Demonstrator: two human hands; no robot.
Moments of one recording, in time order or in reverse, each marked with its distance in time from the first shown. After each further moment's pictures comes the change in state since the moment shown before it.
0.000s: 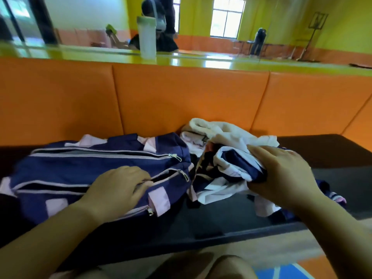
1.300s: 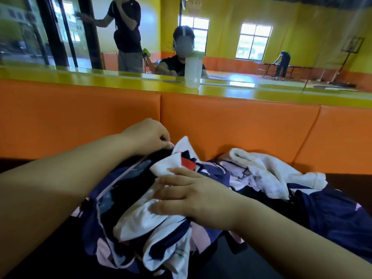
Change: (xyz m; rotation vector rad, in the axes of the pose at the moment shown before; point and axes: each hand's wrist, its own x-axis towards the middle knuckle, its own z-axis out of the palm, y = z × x) left_hand 0.128 -0.110 -0.096 -0.015 -0.108 -0.161; right_hand 0.143 -0.174 0.065 0.314 -0.061 -0.959
